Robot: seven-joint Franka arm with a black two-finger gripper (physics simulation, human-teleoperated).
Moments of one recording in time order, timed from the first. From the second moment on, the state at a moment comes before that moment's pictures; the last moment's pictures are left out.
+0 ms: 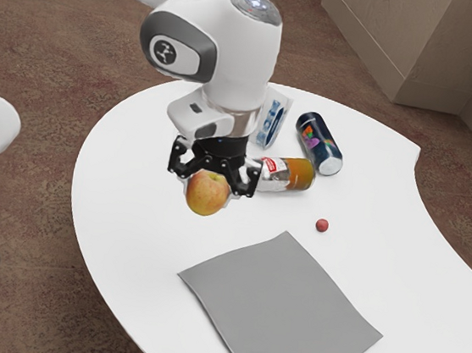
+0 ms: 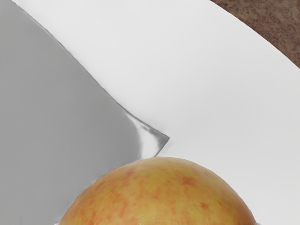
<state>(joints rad) -0.52 -0.41 0.01 -2.08 0.06 1.76 1.45</state>
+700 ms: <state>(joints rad) -0.53 -0.07 -0.03 -1.95 0.03 1.96 1.30</state>
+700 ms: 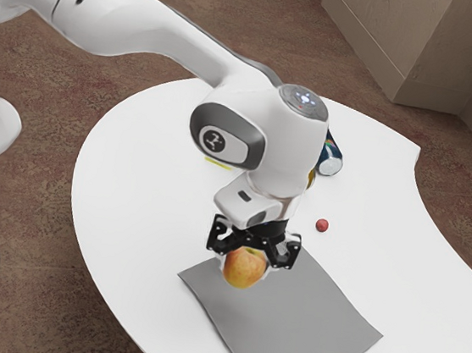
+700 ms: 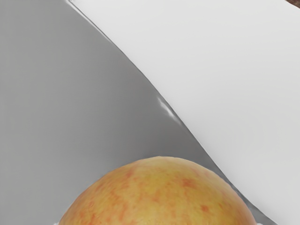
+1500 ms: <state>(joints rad) -0.45 0.10 -0.03 -1.83 0.03 2.01 1.26</state>
